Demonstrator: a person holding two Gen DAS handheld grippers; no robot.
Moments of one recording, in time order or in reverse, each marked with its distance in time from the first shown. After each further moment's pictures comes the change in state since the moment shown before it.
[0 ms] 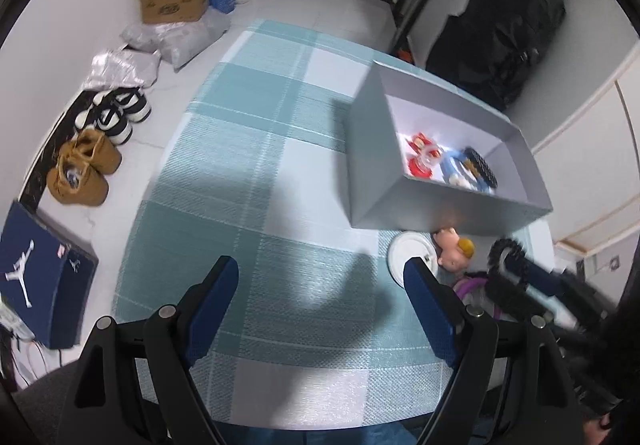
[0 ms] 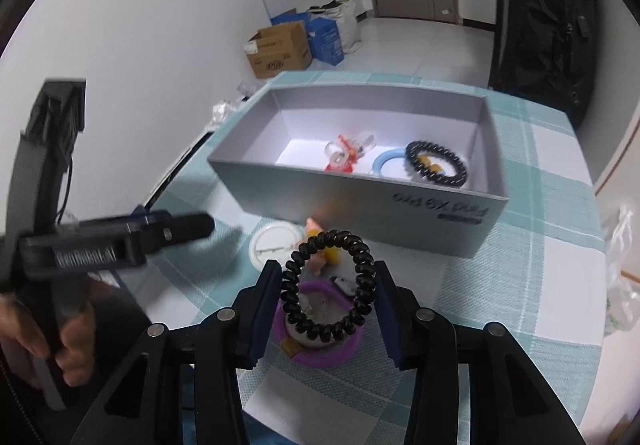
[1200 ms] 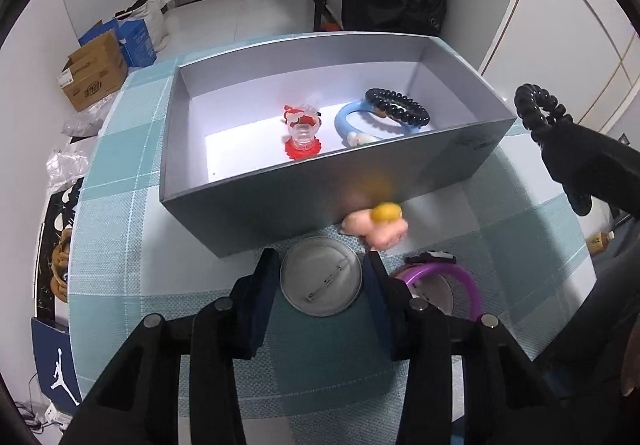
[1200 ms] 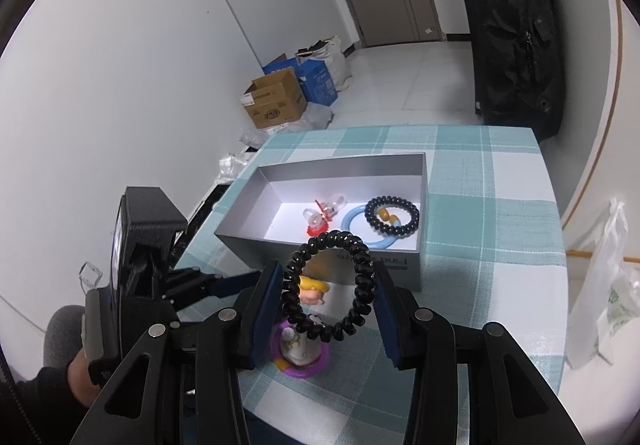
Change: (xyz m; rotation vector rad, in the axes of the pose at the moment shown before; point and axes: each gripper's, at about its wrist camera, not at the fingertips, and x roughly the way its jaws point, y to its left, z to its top) left arm 0.023 -0.069 -0.006 0.372 0.021 0.025; right arm -0.053 -0.037 0.017 0.116 -0.131 0.072
